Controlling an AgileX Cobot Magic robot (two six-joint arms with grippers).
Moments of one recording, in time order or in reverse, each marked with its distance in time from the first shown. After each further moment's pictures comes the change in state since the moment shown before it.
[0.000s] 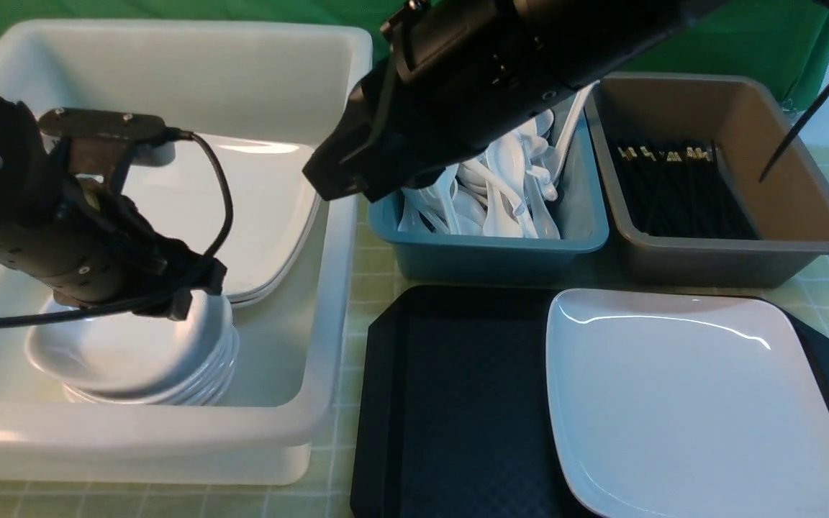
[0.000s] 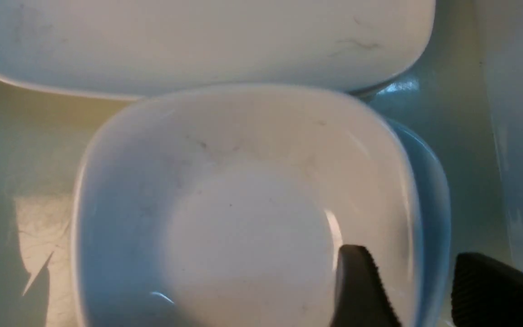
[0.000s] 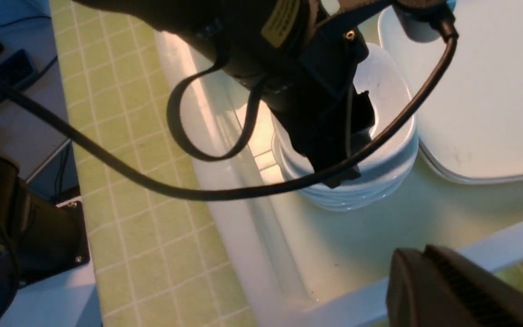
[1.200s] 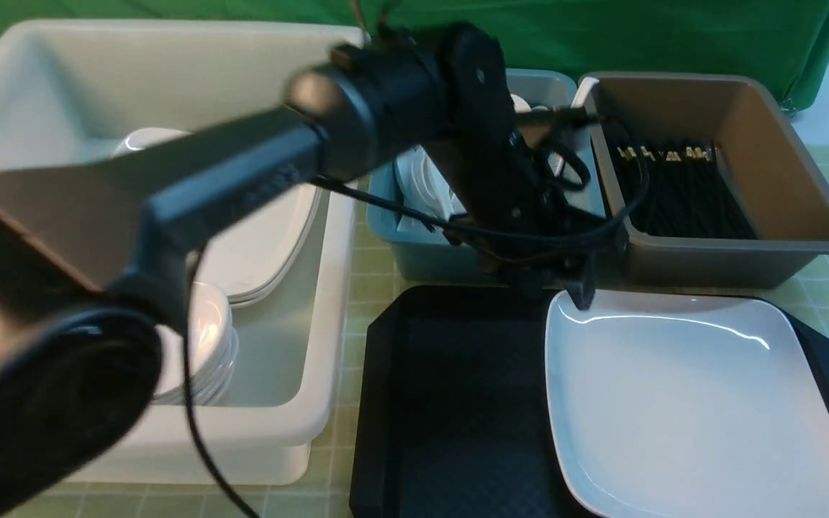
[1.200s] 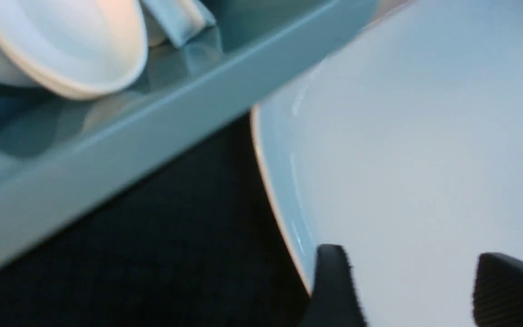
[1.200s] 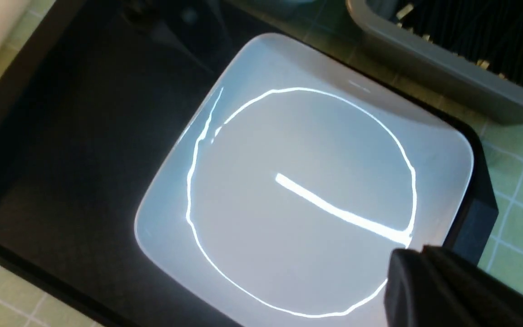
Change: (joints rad) right arm -0.638 -0.673 0.669 -0.312 0.063 0.099; left arm -0.428 0.794 -0.955 -0.410 0.259 0.061
